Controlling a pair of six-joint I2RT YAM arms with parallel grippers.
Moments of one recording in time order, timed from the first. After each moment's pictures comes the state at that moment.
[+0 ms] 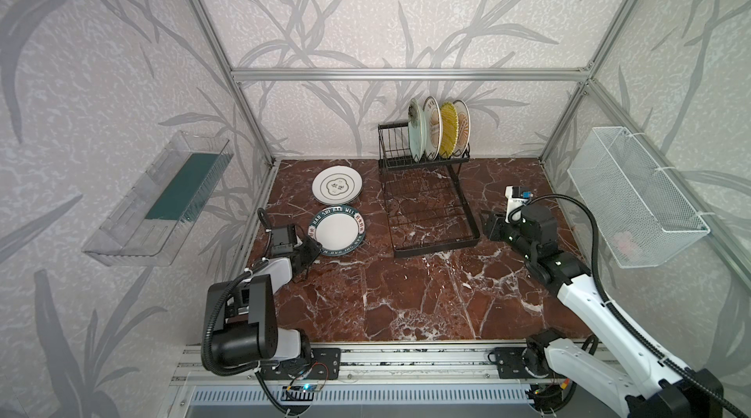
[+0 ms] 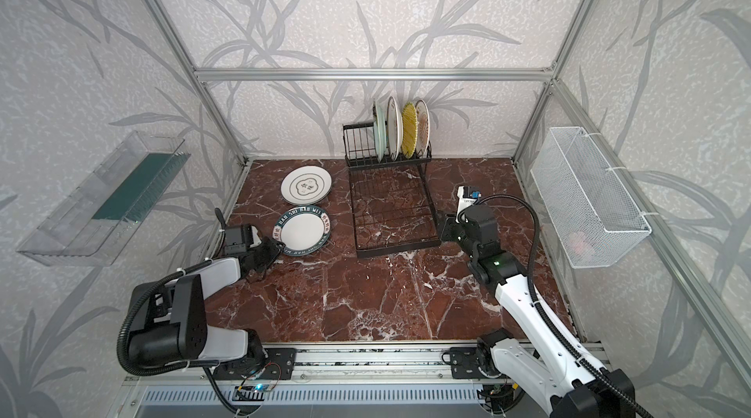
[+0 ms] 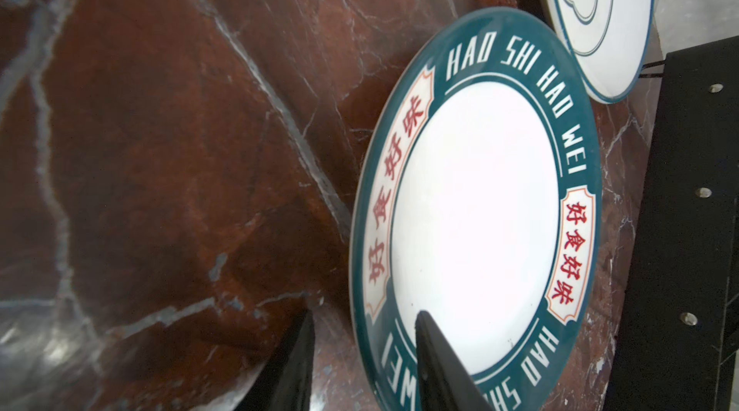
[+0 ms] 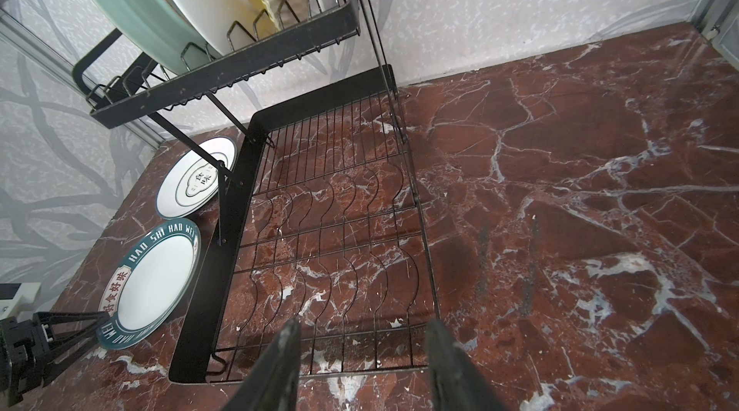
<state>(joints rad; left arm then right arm) 0.20 1.40 0.50 -0.01 0.28 -0.67 0.31 0.95 0.71 -0.19 0.00 0.39</state>
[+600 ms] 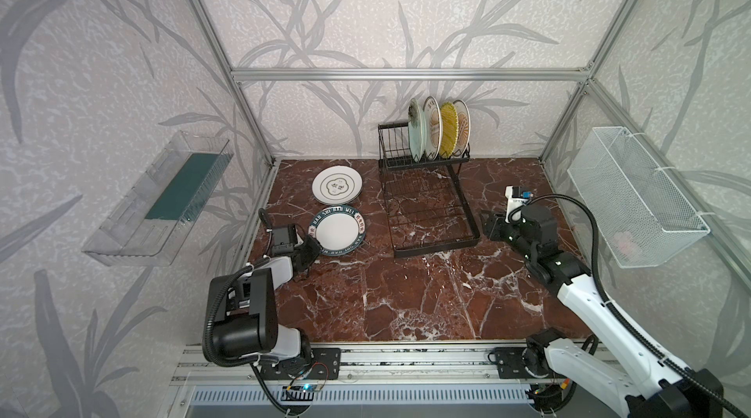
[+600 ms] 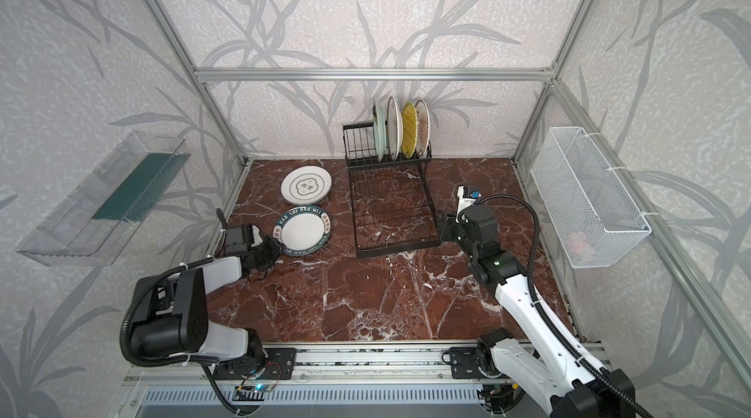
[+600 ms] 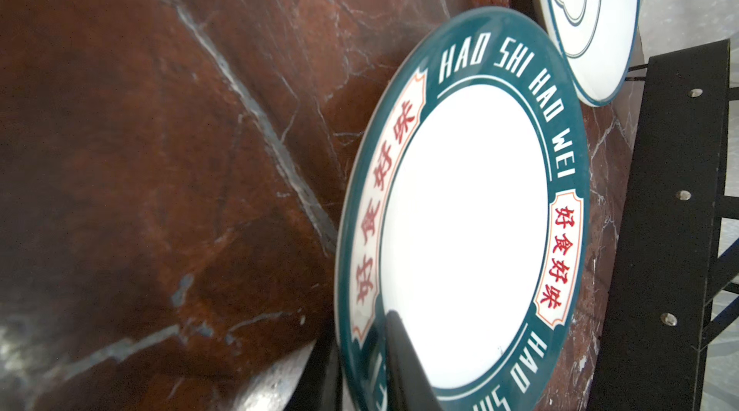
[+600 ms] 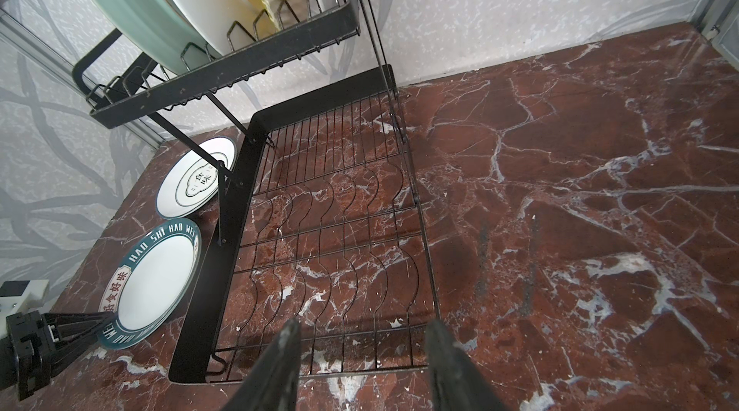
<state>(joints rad) 0.20 1.44 0.50 0.05 0.31 -0.69 0.31 0.95 0.71 -0.19 0.00 0.39</state>
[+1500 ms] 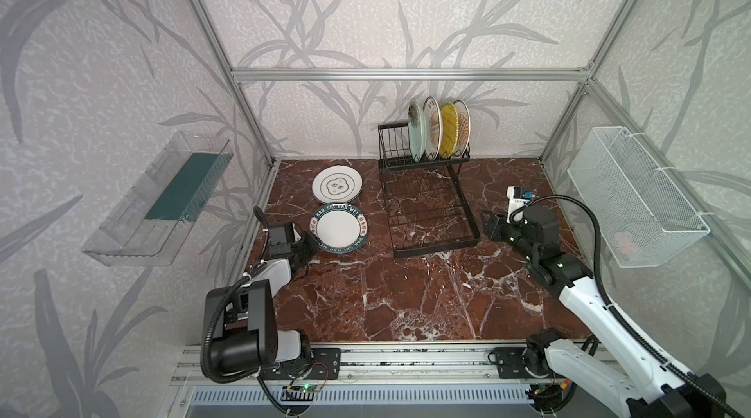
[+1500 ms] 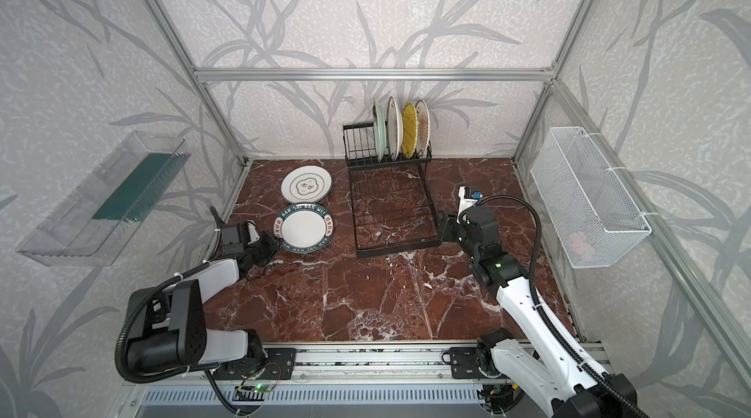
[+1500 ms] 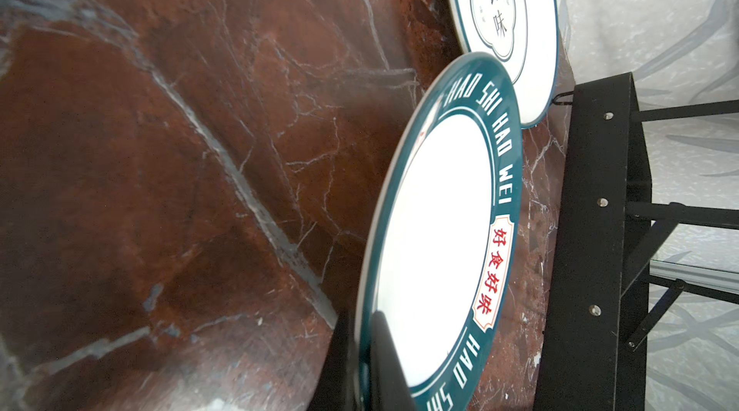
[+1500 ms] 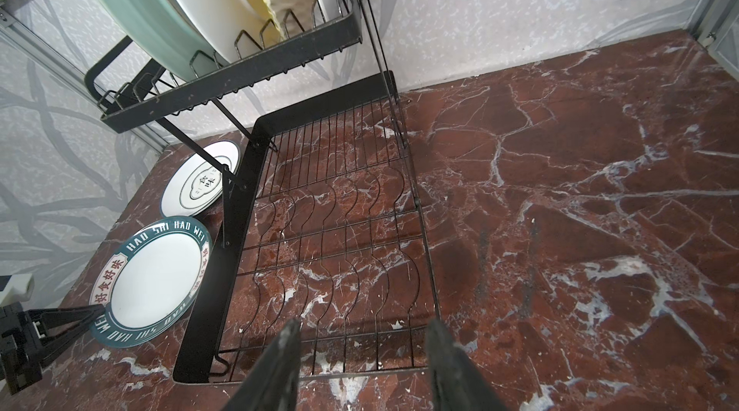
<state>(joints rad) 0.20 1.36 0.50 0.06 0.33 -0.72 0.31 0.92 0.71 -0.19 0.00 0.39</state>
